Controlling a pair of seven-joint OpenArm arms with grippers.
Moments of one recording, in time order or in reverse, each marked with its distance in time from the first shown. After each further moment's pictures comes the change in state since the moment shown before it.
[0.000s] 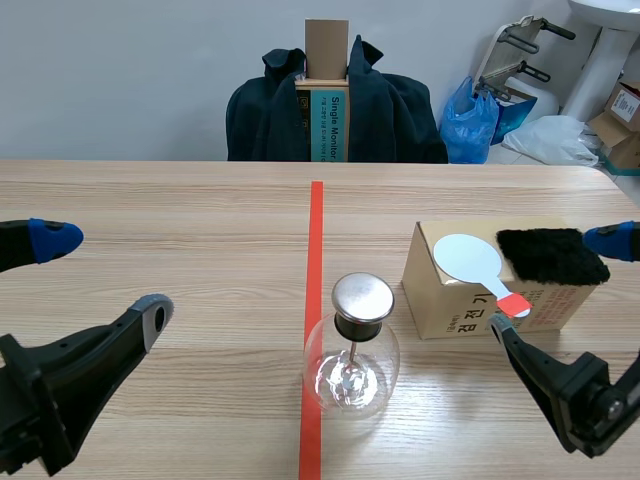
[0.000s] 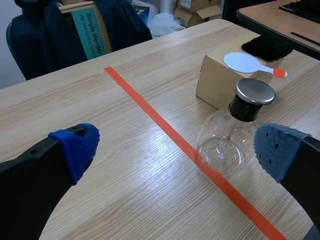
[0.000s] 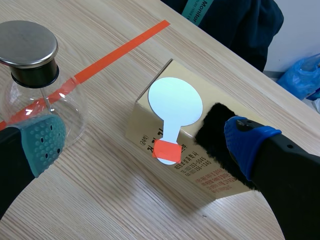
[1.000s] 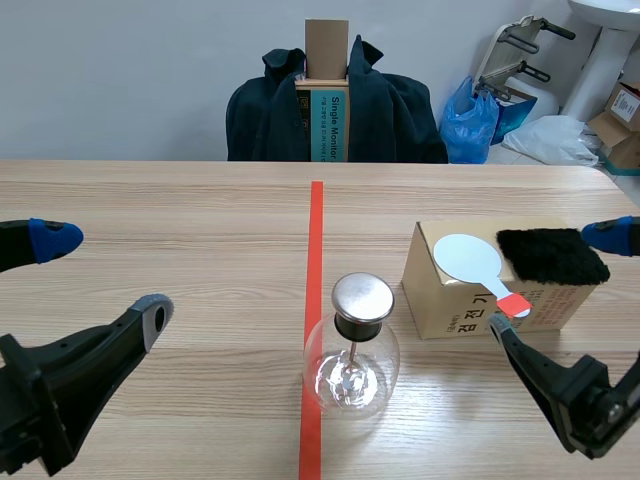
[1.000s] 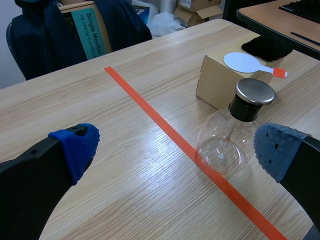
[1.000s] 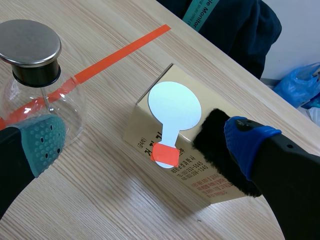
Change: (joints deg) left arm 0.0 0.0 0.0 0.0 0.0 0.0 0.0; right arm 0.0 0.0 0.0 0.0 -2.6 0.0 2.1
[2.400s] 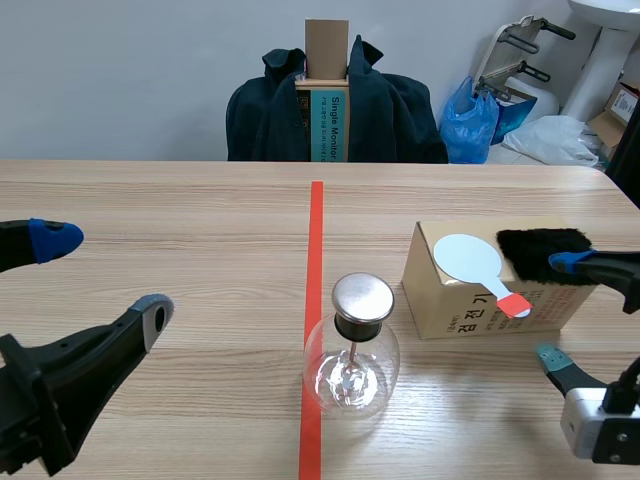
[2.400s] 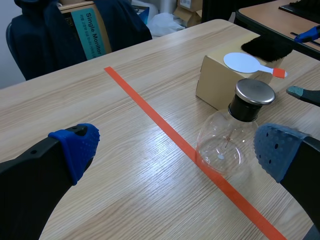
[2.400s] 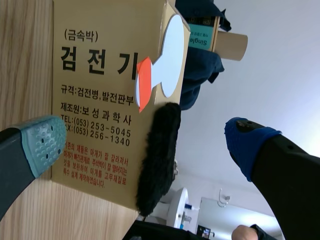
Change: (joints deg) left arm 0.0 0.0 0.0 0.0 0.0 0.0 0.0; right arm 23.2 -3.5 -3.4 -40.0 -70.7 -42.0 34.4
